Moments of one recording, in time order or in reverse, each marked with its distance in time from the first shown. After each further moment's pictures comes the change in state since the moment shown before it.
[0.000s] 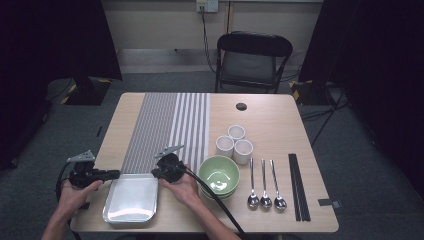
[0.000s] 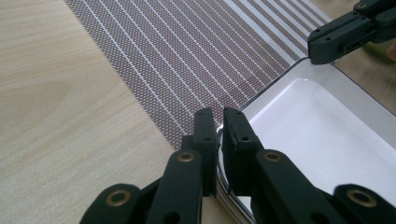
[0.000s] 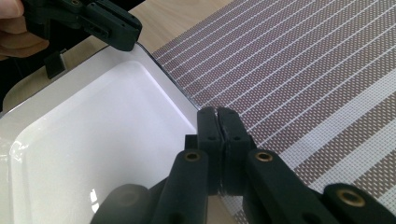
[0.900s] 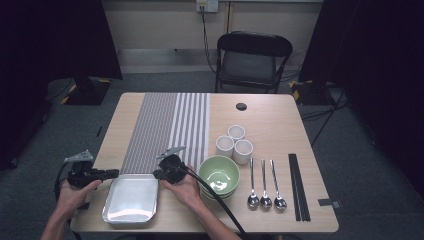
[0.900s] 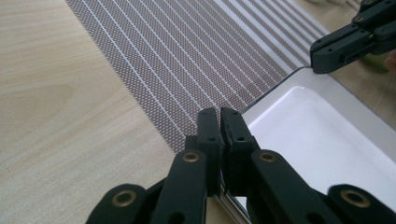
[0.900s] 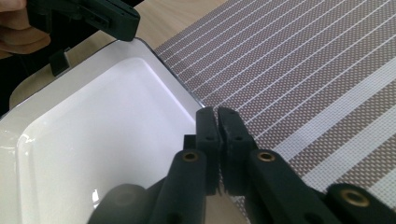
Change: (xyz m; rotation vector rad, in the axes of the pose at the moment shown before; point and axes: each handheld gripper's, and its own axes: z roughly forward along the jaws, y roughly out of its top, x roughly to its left) left arm 0.000 0.000 -0.003 -0.024 -0.003 -0.017; right arm 0.000 -0.005 -0.005 -0.001 0.004 0.006
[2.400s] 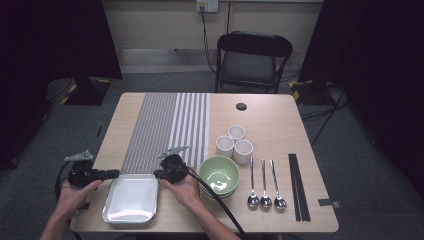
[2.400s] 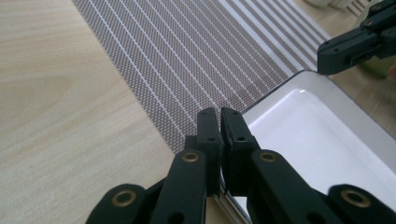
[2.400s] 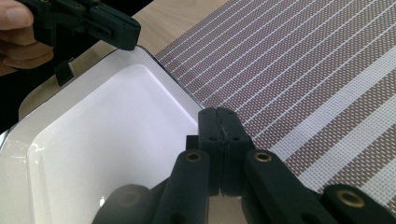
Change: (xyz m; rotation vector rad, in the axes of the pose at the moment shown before) left arm 0.000 -0.002 -0.001 0.004 0.003 -0.047; right arm 0.000 0.000 -0.004 -0.013 0.002 0.057
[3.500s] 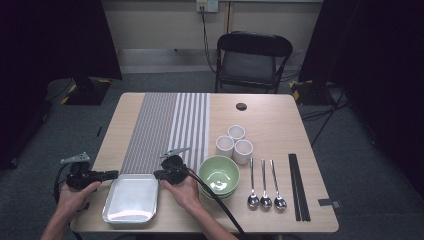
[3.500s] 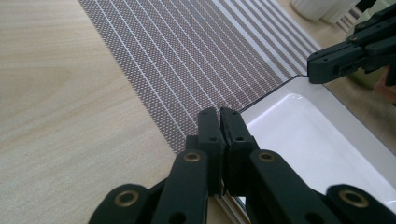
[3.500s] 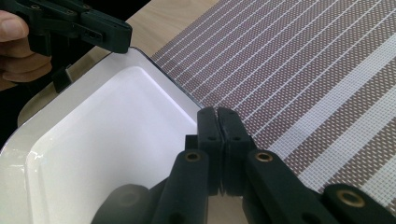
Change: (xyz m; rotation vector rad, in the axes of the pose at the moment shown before) left arm 0.007 -0.008 -0.001 -0.054 -0.046 -0.054; right arm 0.000 -0.004 0.003 -0.011 -0.005 0.052
